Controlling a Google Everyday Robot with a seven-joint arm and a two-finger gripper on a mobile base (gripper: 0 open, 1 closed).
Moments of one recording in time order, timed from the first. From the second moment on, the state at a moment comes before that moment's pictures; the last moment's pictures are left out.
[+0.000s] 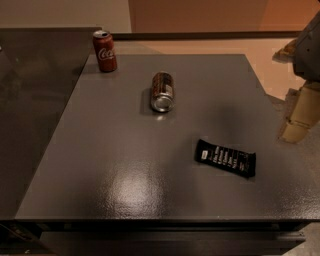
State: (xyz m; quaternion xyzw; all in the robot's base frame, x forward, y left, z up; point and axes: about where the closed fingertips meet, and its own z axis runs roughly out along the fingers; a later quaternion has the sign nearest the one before) arm 0.438 -0.217 0.976 -0.60 0.78 -0.03 0.16
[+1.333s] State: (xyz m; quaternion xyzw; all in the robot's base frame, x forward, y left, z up) arm 0.509 -0.162 0.978 -0.71 0.67 -0.04 0.21
